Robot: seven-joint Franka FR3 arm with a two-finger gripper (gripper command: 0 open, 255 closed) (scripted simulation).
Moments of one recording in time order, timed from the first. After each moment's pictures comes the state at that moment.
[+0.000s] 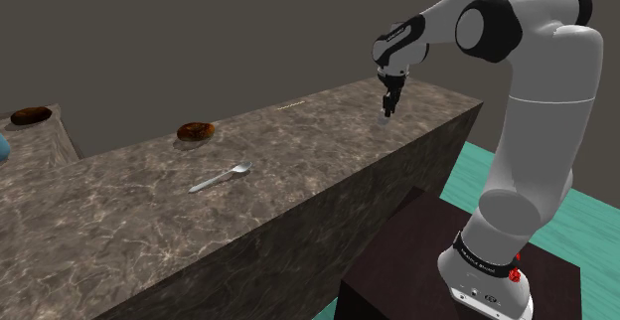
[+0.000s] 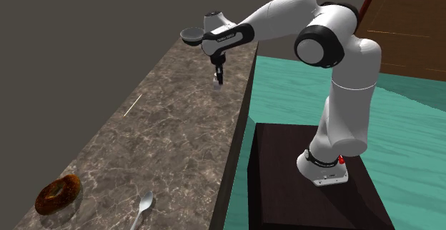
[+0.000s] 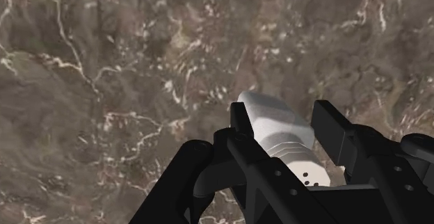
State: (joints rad) arm -0.19 0.27 -0.50 -1.90 0.10 2.05 -0.82
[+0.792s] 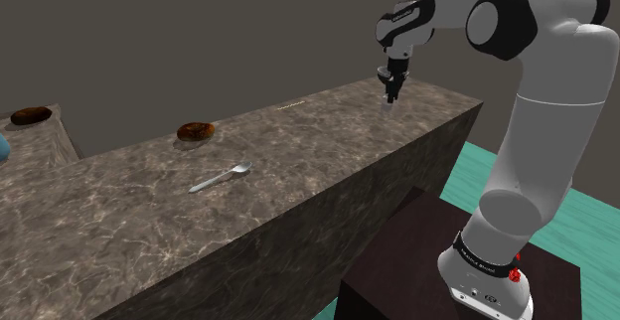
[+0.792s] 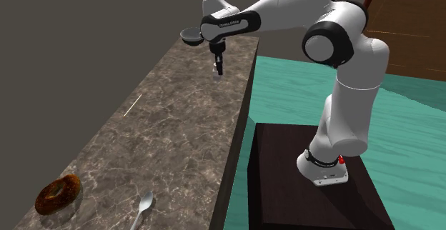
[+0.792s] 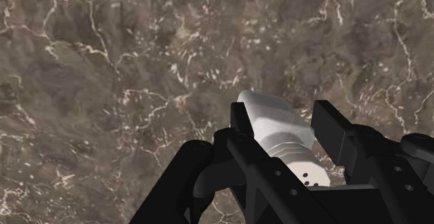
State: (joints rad) arm -0.18 0.21 -0.51 -1.81 0.07 1.90 -0.80
